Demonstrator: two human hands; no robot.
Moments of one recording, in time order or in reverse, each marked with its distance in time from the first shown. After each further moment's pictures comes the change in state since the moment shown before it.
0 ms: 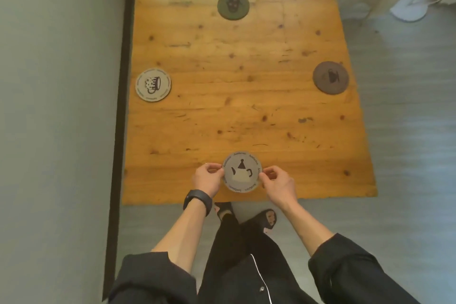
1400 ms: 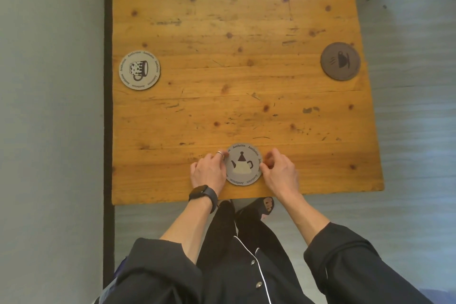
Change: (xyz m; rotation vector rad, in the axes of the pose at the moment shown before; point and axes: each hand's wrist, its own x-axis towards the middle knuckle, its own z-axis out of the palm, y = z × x) left_hand 0.026 -0.007 0.024 0.763 0.147 0.453; right_hand 0.040 0.005 0.015 -0.319 0.126 -0.140
